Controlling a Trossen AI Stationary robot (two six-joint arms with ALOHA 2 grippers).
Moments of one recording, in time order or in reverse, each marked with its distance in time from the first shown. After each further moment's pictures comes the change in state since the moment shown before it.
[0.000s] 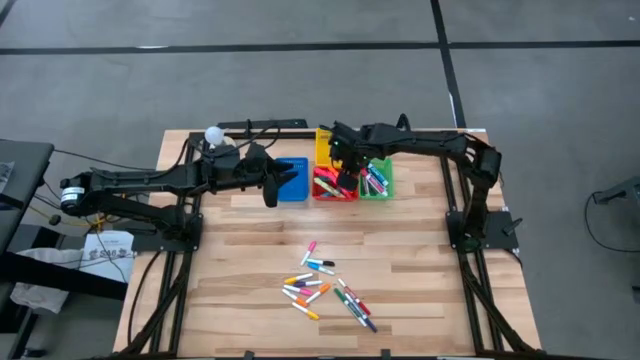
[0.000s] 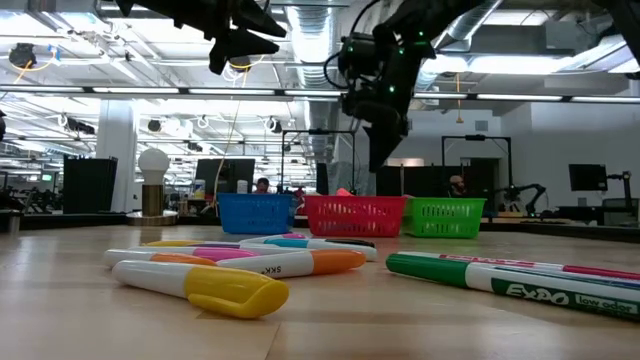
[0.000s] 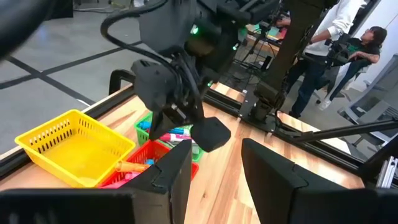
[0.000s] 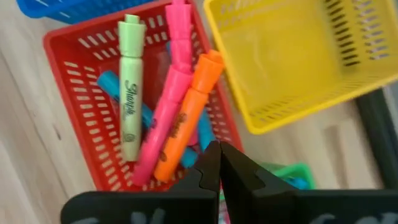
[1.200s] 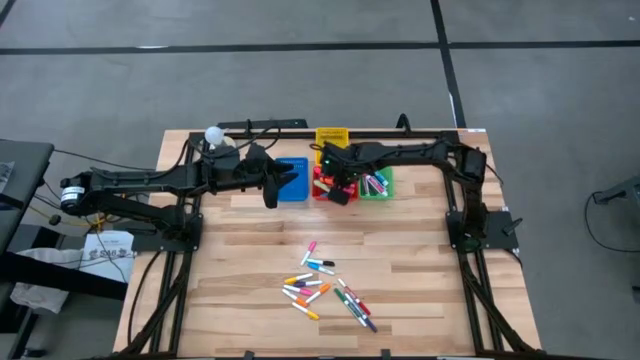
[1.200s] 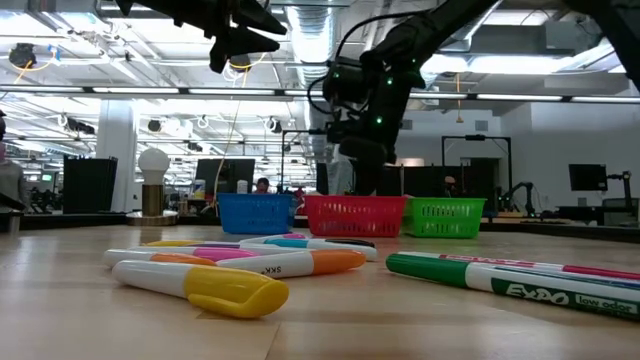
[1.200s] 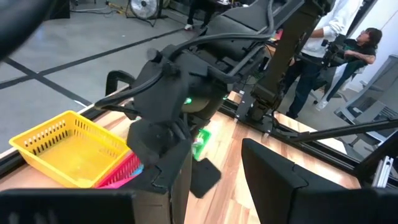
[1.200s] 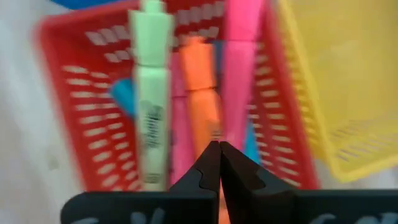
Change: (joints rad) left arm -0.009 0.000 0.000 0.007 -0.001 -0.003; right arm 0.070 0.106 -0.077 0.184 0.022 0.027
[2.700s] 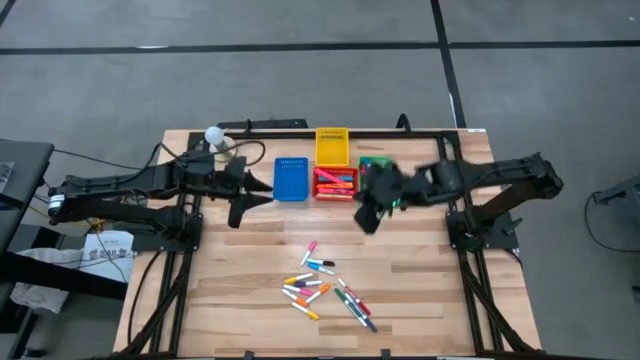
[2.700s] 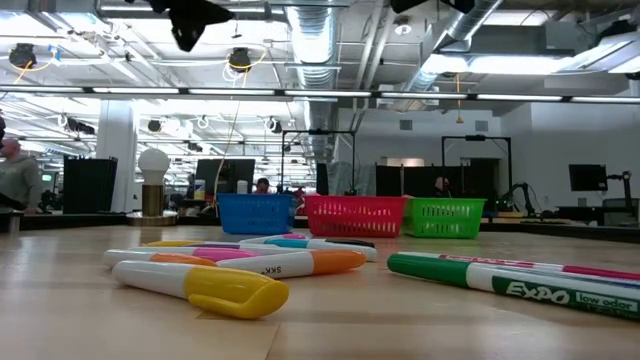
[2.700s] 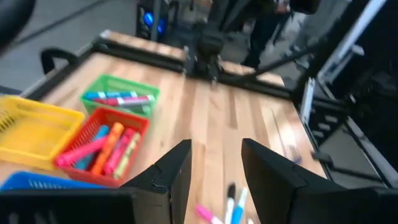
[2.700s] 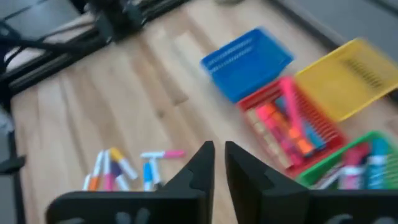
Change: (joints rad) left arm -0.045 -0.243 0.000 -0.342 0.234 0.135; right arm 0.494 -0.558 0.067 -0.234 0.264 0.642
